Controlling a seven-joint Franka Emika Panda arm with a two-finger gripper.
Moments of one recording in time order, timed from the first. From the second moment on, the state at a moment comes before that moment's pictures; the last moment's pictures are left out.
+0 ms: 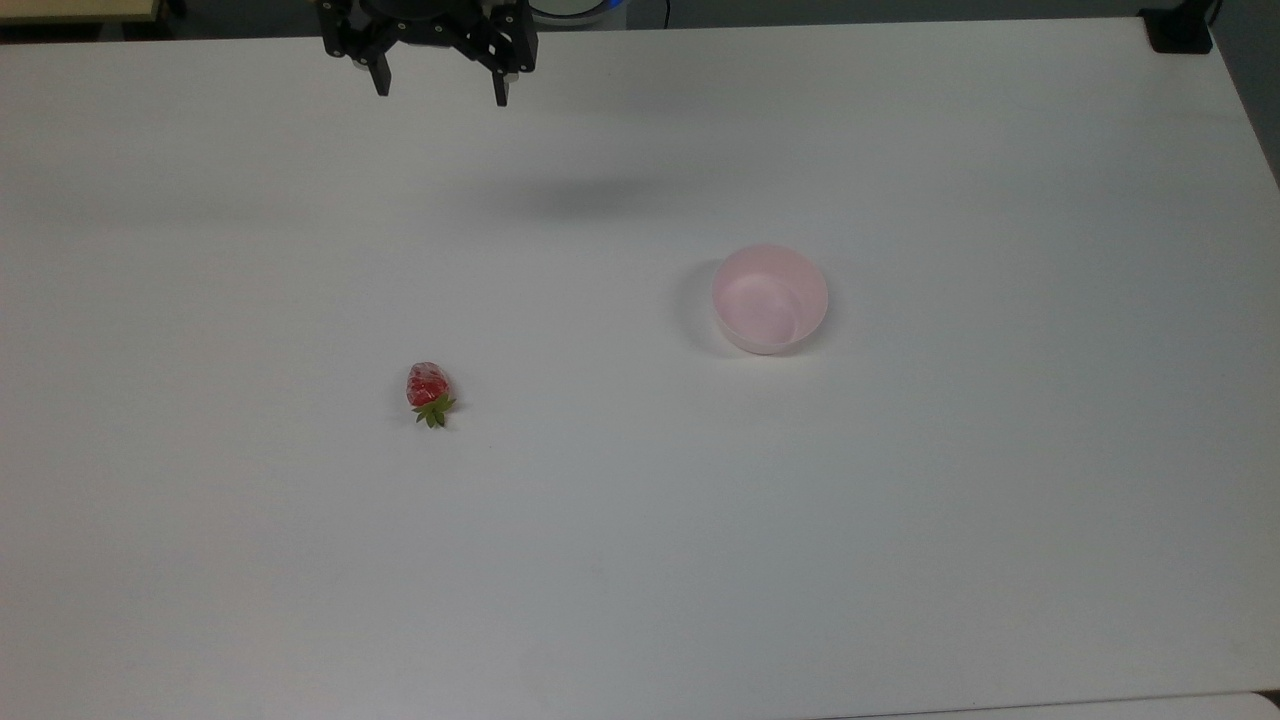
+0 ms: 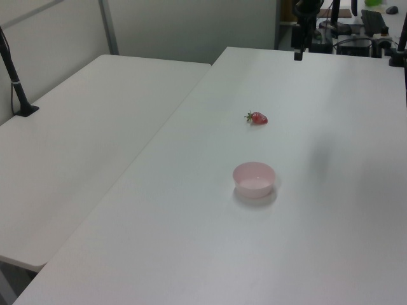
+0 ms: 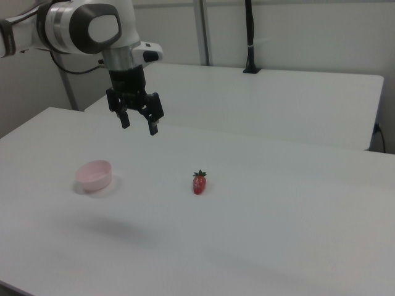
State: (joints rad) arm 0.10 0.06 -0.16 -1.63 -0.03 1.66 -0.01
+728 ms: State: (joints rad) arm 0.10 0.06 -0.16 -1.63 -0.03 1.67 -0.01
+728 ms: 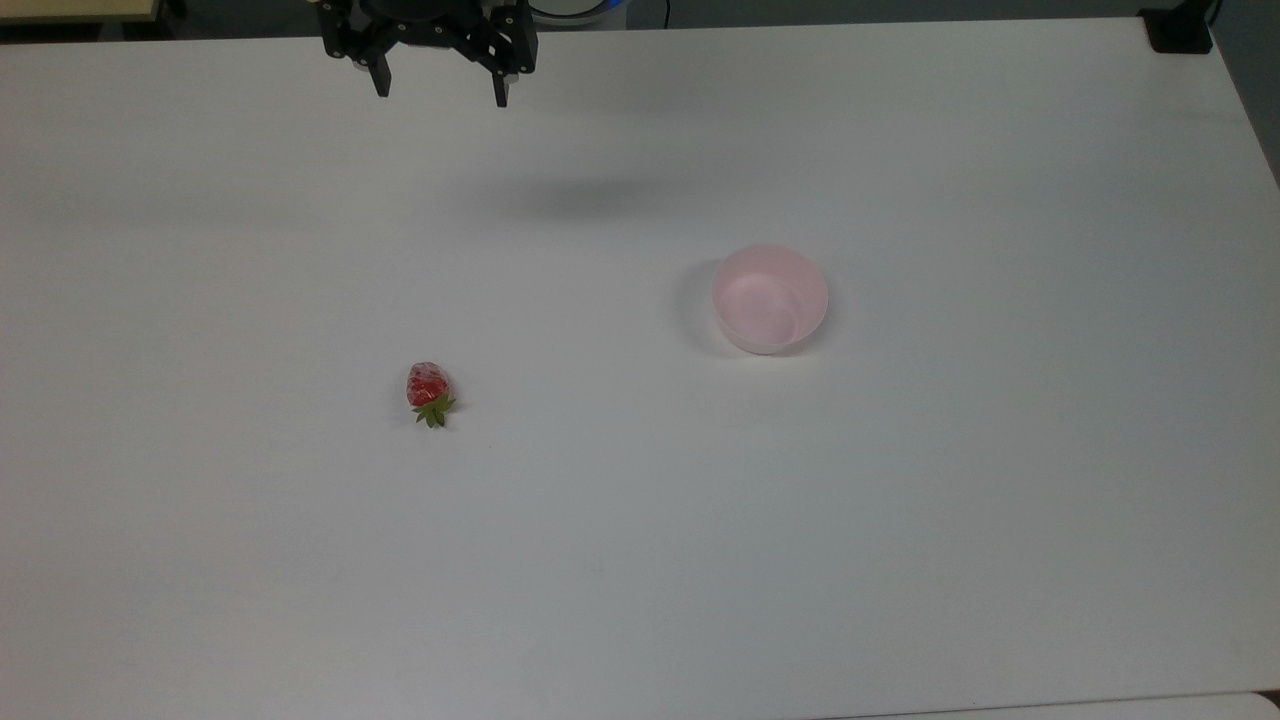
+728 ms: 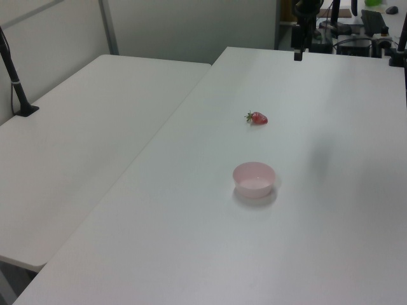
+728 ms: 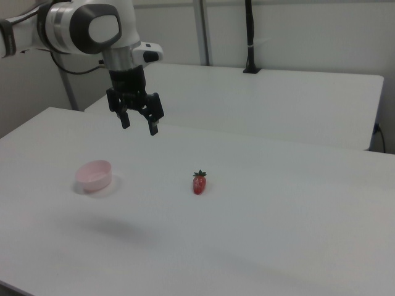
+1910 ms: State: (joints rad) arm 0.07 0.52 -0.22 -1.53 -0.03 2.10 -0.18
